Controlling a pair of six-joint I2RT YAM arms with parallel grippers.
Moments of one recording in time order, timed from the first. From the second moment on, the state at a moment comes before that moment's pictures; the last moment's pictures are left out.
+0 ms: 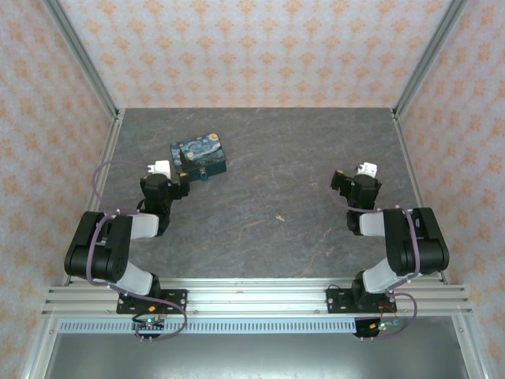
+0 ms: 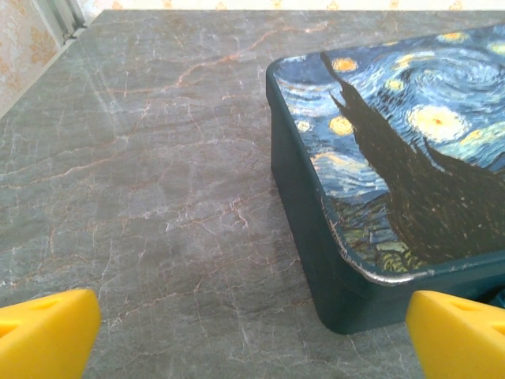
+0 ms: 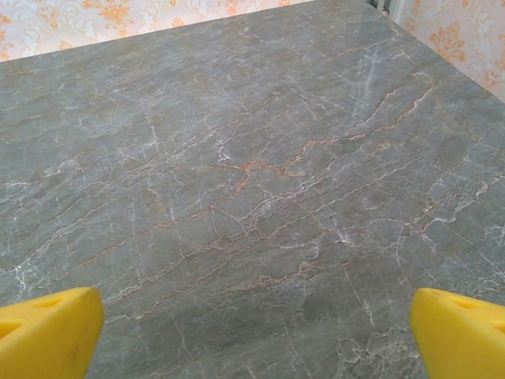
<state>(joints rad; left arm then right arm) -0.04 1.50 0.43 0.61 -0.23 -0.07 0.02 1.53 0.40 0.71 0.21 0.19</state>
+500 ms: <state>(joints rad) -0.04 1.19 0.62 0.16 -0.32 -0.28 0.01 1.06 0.57 0.21 0.09 0.56</state>
